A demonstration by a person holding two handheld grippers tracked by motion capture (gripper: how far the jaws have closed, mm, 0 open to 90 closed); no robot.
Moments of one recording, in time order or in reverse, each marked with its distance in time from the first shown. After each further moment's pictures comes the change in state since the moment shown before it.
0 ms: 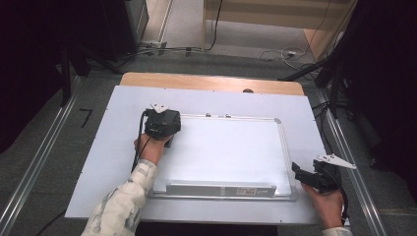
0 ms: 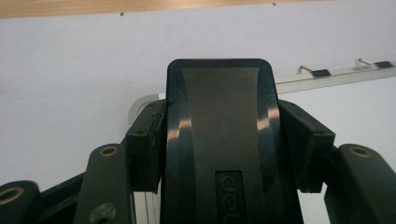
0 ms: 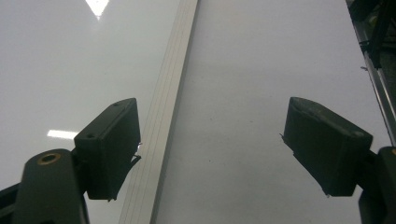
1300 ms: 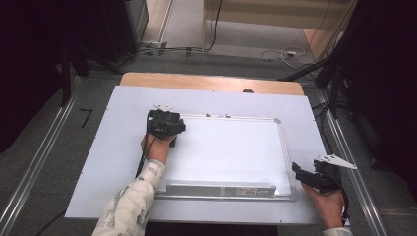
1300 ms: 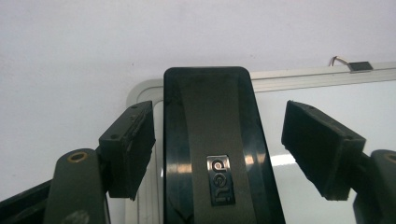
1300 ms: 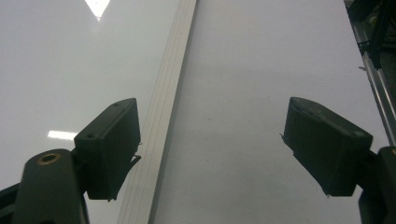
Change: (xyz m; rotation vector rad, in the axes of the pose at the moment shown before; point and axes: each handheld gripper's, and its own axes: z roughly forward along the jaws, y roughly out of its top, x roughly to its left) left arm -0.005 -0.005 0.018 0.040 0.066 -0.042; right arm -0.001 0.000 -0.001 -0.003 0.000 0.002
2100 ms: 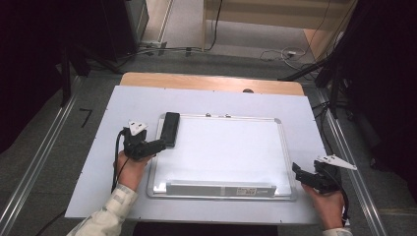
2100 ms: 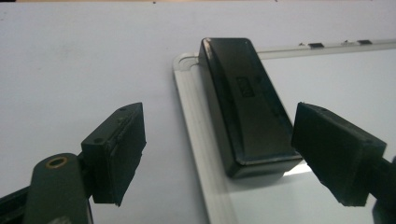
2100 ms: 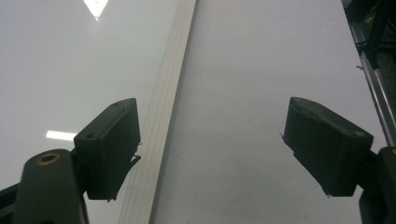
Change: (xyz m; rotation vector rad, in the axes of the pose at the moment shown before) left arm 0.046 -0.047 -0.075 -0.116 -0.092 0.021; right arm 0.002 -0.001 -0.002 -0.001 -0.007 0.001
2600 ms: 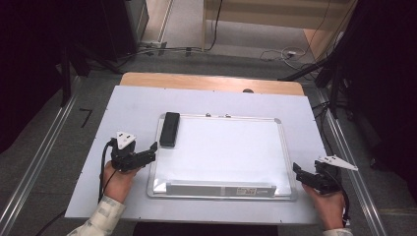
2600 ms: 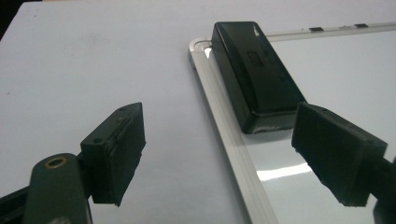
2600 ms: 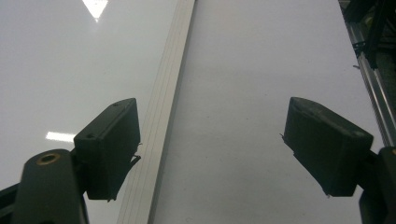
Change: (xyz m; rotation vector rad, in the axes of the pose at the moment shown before) left arm 0.014 -0.020 -0.032 -0.014 0.006 0.031; right arm -0.001 -0.001 -0.002 -0.005 -0.002 0.000
